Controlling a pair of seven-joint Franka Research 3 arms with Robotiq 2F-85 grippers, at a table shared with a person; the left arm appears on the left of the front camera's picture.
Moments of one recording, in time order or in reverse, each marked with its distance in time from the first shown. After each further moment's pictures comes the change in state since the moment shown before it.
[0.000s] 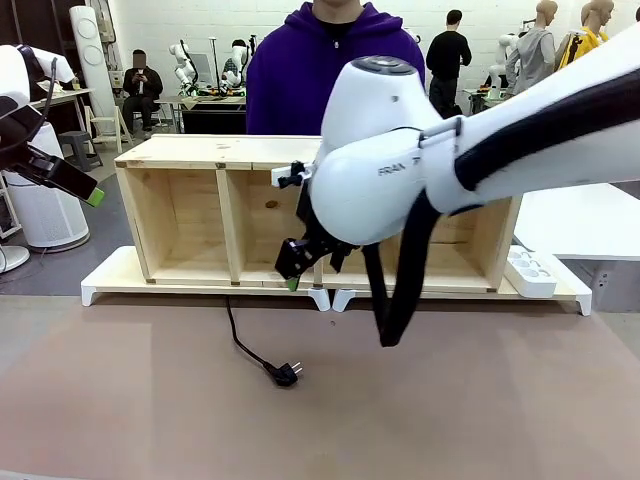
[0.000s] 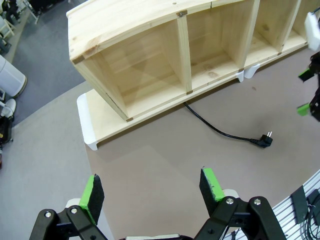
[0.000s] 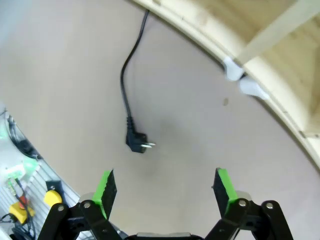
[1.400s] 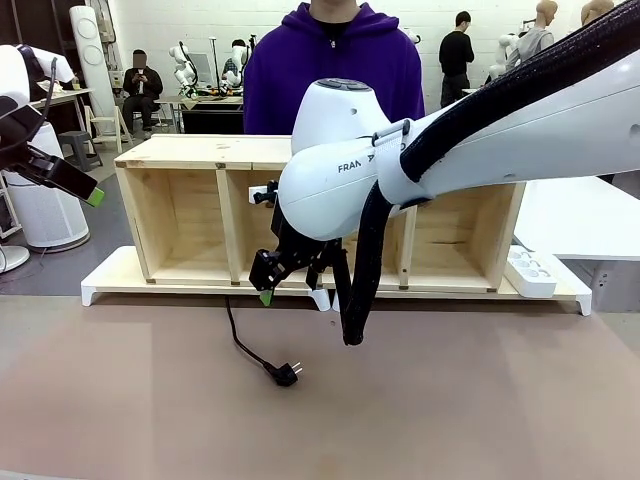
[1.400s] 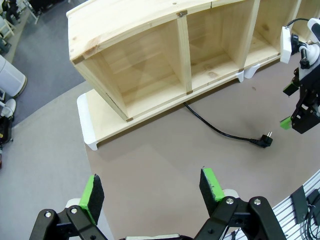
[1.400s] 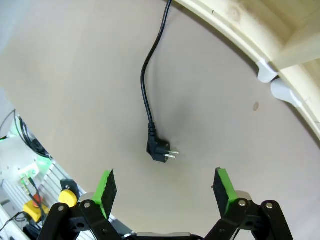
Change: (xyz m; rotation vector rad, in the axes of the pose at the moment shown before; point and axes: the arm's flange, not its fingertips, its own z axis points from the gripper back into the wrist) left arm 0.000 0.000 0.000 0.000 0.000 0.000; right arm 0.022 0.014 -0.034 0.072 0.078 -0.014
